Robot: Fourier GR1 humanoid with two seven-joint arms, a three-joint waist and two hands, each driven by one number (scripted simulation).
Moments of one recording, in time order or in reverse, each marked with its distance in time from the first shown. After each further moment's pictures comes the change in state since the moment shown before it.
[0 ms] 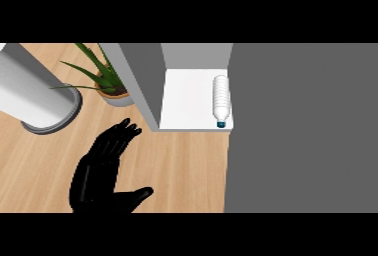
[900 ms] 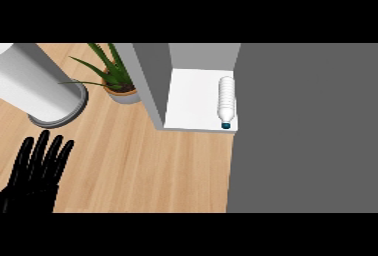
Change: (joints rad) left arm 0.290 0.218 0.201 -0.196 0.190 -0.187 -0.007; right arm -0.056 -0.017 0.322 -0.043 0.109 -0.076 0.125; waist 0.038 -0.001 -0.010
